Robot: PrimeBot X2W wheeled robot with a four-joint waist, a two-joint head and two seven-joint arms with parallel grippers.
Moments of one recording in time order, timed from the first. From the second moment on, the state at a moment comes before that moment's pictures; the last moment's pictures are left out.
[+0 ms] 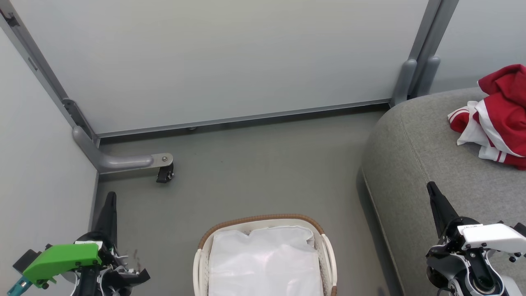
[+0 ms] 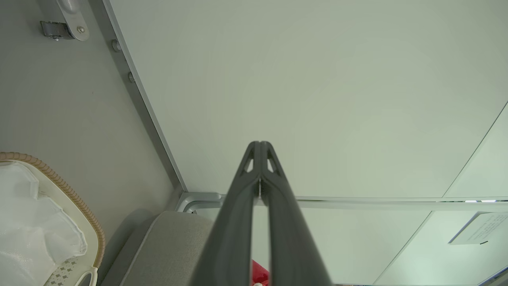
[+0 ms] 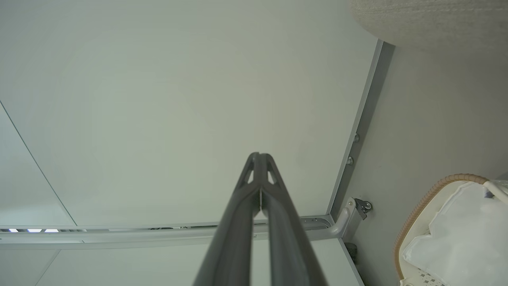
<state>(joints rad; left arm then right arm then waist) -0.10 0.05 0.11 0.24 -1.61 -0.13 0.11 -0.11 -0.05 -0.11 0.25 1.61 0.13 0.12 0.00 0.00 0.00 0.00</state>
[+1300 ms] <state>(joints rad) -0.10 0.05 0.11 0.24 -1.61 -0.13 0.11 -0.11 -0.05 -0.11 0.25 1.61 0.13 0.12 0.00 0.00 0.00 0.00</state>
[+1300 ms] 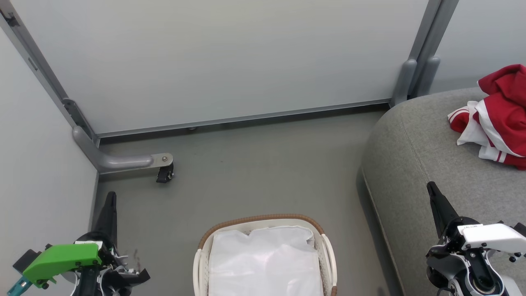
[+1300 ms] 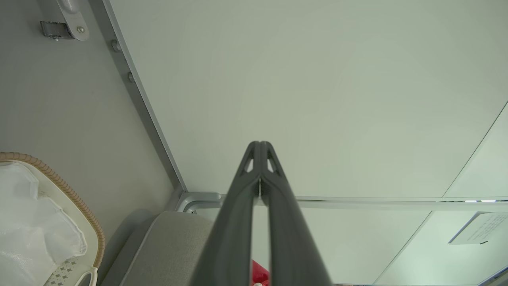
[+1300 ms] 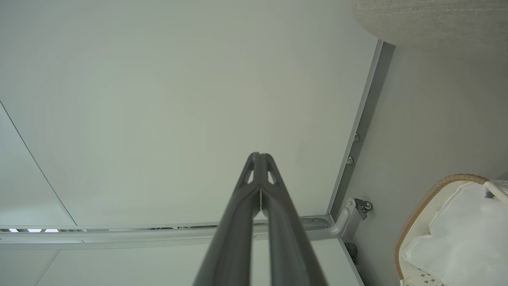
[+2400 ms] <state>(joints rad) -0.10 0.05 0.11 0.24 -1.61 -0.13 0.11 -0.11 -0.05 -0.11 0.25 1.61 0.13 0.12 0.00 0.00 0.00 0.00</state>
